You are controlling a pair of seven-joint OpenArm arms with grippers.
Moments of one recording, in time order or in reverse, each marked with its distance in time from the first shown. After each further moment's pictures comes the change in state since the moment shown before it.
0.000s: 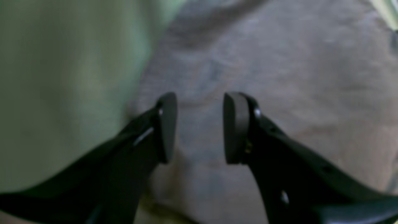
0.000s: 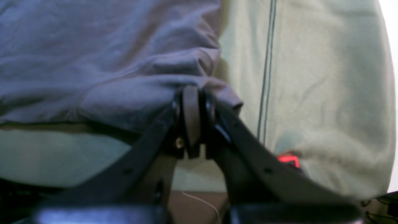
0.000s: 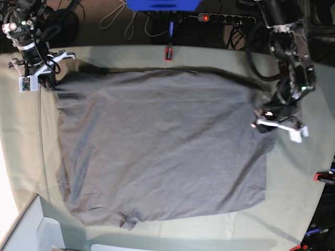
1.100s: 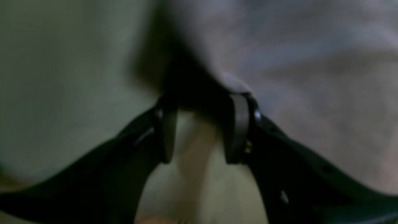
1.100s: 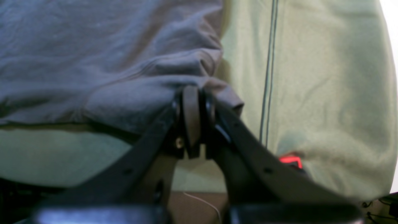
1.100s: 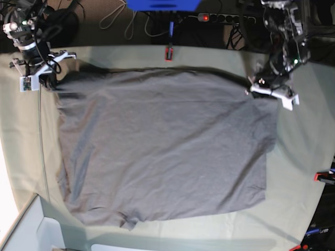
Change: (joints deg) left arm 8.6 0.5 -0.7 -1.3 -0.6 0.2 0.0; right arm 0.0 -0.2 -0.2 0.0 0.0 0.0 -0.1
